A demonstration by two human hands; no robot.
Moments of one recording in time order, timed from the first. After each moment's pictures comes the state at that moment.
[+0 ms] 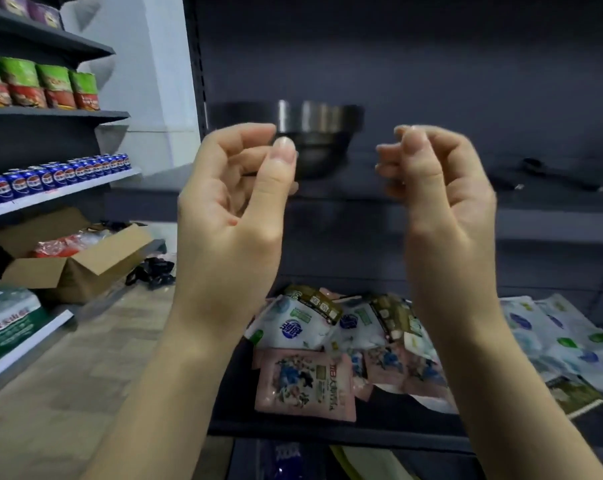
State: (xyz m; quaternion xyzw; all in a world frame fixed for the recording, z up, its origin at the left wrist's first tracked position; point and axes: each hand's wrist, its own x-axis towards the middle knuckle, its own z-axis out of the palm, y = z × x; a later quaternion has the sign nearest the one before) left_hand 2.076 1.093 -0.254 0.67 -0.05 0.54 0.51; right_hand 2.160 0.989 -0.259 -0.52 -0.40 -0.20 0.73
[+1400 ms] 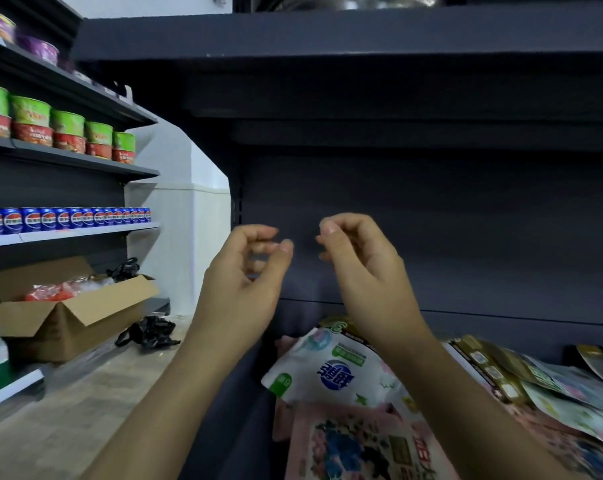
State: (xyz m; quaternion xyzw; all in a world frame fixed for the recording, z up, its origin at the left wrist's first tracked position) left_hand 2.178 1.247 -0.436 0.70 0.05 0.54 0.46; right_hand 2.251 1.139 -0.425 -0.56 -0.47 -0.10 0.67
